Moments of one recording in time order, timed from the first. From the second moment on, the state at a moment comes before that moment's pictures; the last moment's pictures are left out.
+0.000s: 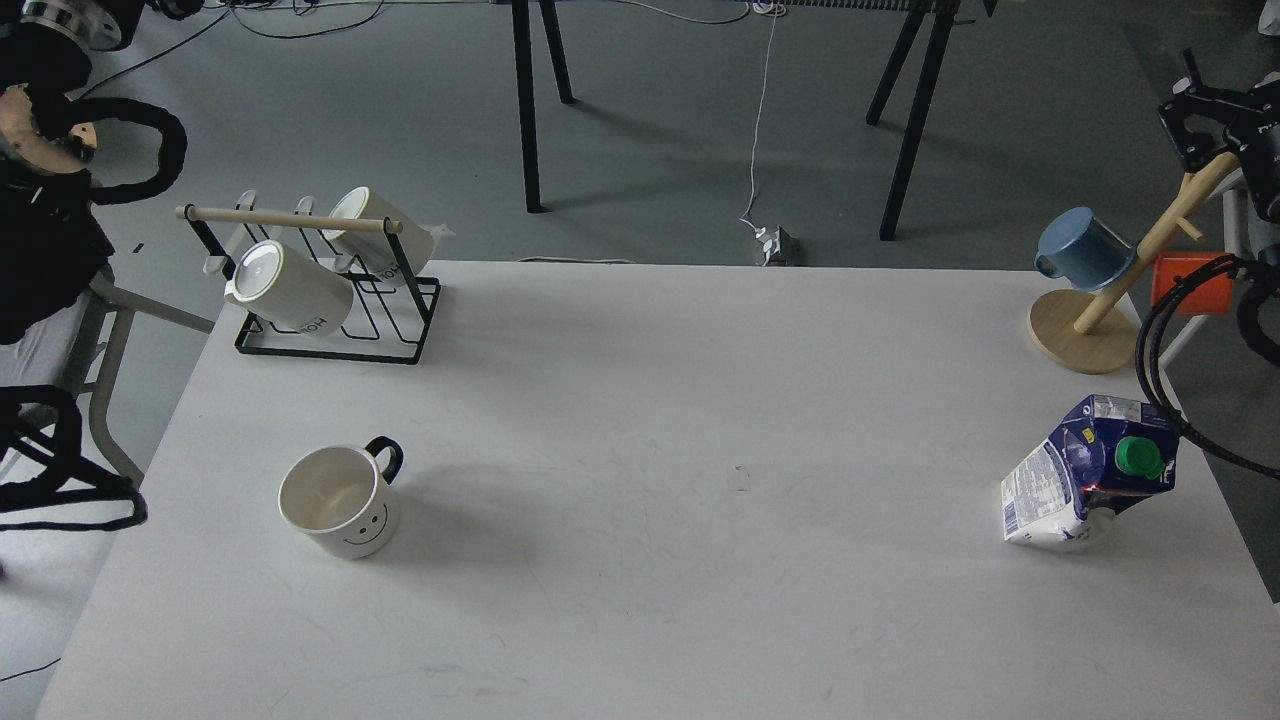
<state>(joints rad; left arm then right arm) -1.22 0.34 -0.74 -0.16 0.05 -0.49 -0.26 0.78 -0.55 0.98 0.55 0.33 0.49 0.12</state>
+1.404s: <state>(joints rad) -0.59 1.16 -0.41 -1.54 1.60 0.01 -0.32 0.71 -0.56 0.99 0.68 0.33 0.49 0.12</state>
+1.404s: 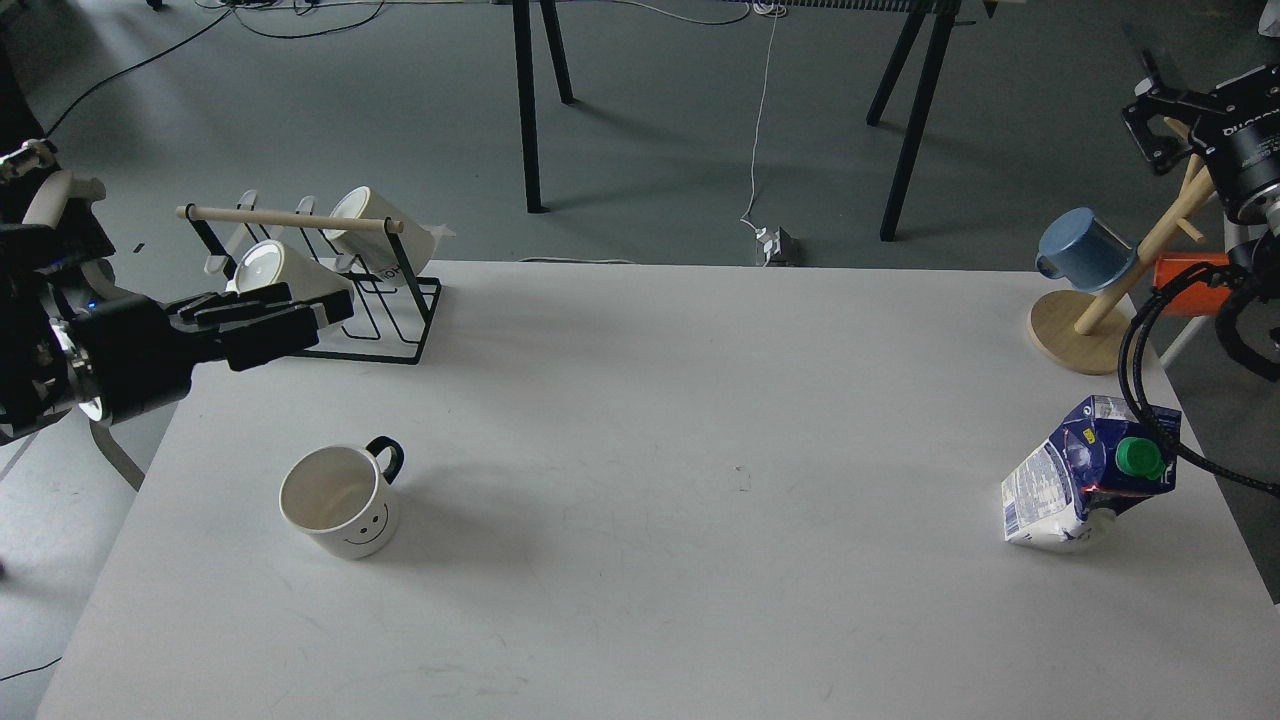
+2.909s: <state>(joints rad) -0.50 0.88 -0.31 -1.09 2.08 0.14 -0.44 0.63 -0.62 1.03 0.71 0.33 0.49 0.12</state>
